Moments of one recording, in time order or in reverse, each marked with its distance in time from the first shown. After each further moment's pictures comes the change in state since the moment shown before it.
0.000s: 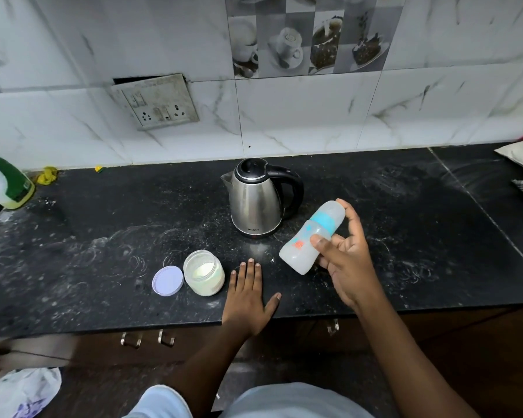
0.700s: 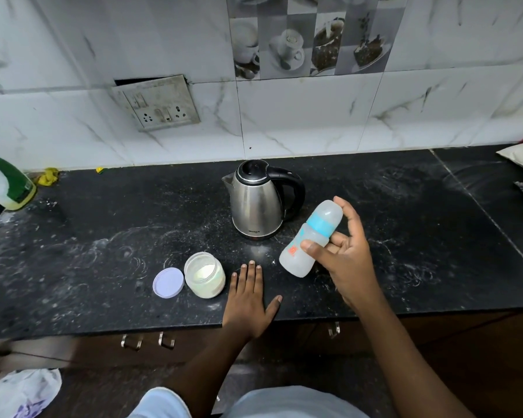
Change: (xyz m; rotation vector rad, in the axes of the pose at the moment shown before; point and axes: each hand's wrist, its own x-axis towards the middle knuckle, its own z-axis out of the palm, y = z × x) left_hand 0.000 0.000 0.000 0.014 0.001 0.001; right_hand 0.000 -0.003 0.006 -0.072 0.007 -0.075
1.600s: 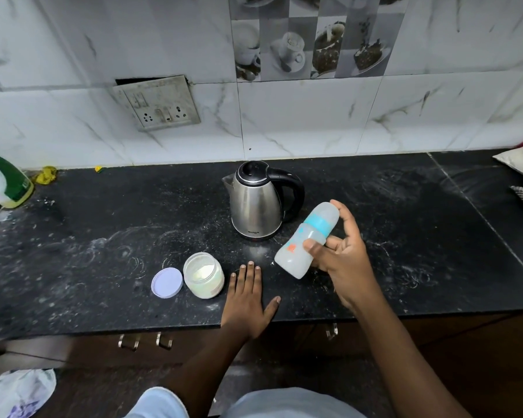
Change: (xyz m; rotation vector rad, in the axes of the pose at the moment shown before) left_hand -0.001 0.000 -0.003 -0.016 -0.004 0.002; right_hand 0.001 -0.002 0.002 0.034 -0.057 0.098
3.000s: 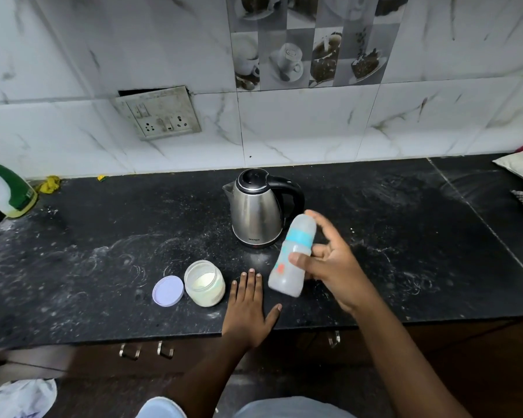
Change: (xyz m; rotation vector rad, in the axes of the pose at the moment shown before) left_hand 0.000 -0.002 0.004 -0.004 0.033 0.017; right_hand 0.003 -0.005 0.010 -0.059 -0.123 0.071
